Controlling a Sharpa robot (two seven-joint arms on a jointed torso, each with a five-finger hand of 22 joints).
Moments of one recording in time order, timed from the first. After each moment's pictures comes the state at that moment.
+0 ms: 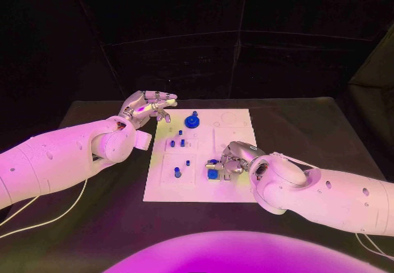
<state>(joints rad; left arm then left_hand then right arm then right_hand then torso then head) 1.14 -0.76 -0.09 1.32 -0.06 -0.16 0.46 1.29 -0.04 0.40 -0.08 0.05 0.99 0.18 0.18 0.07 1.01 0.11 0.39 0.10 1.23 0.02 1.12 0.59 0.17 1.21 0.12 0.64 0.67 0.91 -0.80 -0.02 1.77 -1.55 -0.41 -0.65 1.05 0.06 -0.34 0.29 0.08 1.05 0.04 0.55 0.24 1.40 -0.03 1.14 1.15 1.47 -0.10 1.45 1.31 0.05 1.47 0.03 1.50 1.31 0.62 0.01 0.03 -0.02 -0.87</state>
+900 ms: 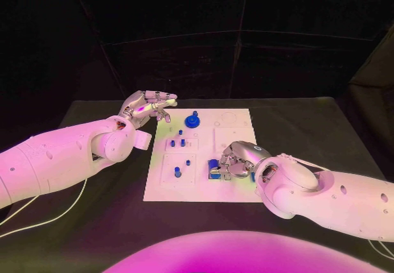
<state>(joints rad) 1.14 -0.76 -0.09 1.32 -0.06 -0.16 0.46 1.29 -0.04 0.40 -0.08 0.05 0.99 0.18 0.18 0.07 1.01 0.11 0.39 0.10 1.23 0.02 1.12 0.59 0.17 1.21 0.12 0.64 0.68 0.91 -0.87 -0.02 1.85 -1.57 -0.43 -0.56 1.25 0.03 -0.25 0.22 0.15 1.02 0.05 0.55 0.25 1.40 -0.03 1.12 1.16 1.47 -0.09 1.44 1.30 0.05 1.47 0.03 1.49 1.31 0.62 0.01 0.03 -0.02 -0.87</state>
